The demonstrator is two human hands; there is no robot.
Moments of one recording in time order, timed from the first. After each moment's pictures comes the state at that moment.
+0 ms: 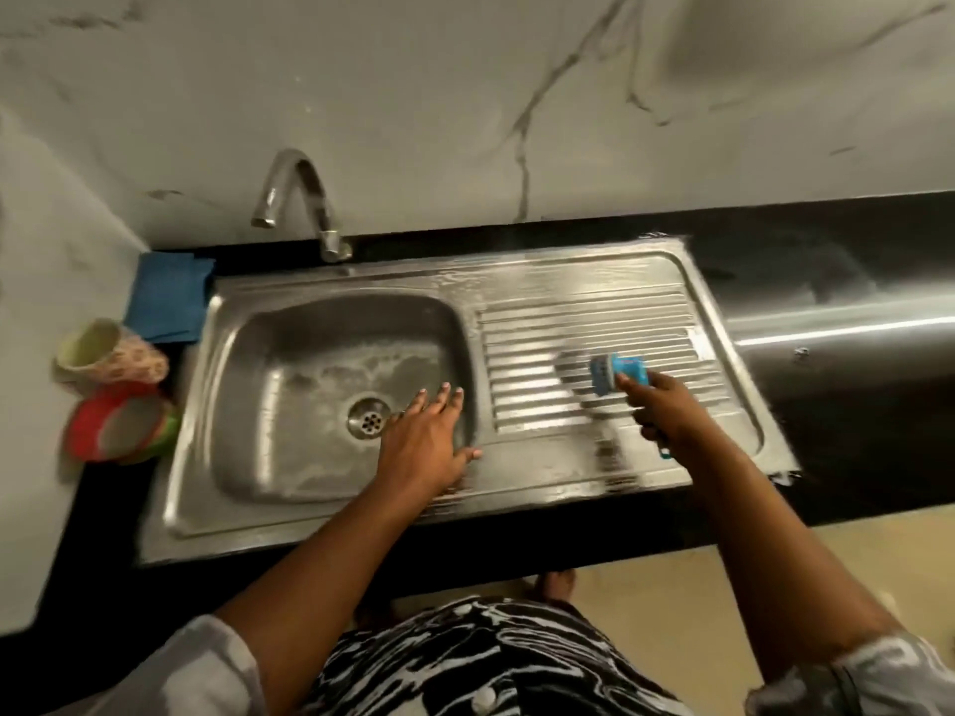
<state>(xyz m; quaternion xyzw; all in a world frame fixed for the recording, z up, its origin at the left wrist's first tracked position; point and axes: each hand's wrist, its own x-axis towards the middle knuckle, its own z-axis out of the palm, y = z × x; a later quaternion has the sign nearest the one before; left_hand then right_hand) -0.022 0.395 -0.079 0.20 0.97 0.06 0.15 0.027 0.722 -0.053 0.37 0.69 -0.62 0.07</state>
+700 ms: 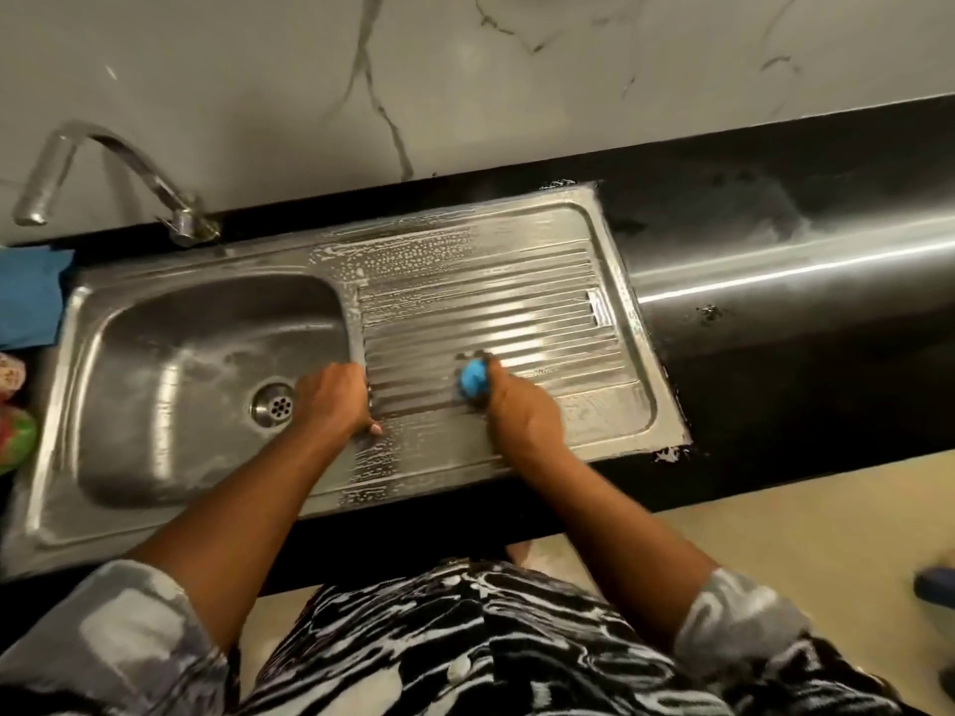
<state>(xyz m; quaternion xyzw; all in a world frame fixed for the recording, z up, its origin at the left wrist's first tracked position) -0.061 0.513 -0.061 0.05 0.96 -0.08 0.25 0.040 0.729 -0.074 0.16 0.95 -0.21 0.16</state>
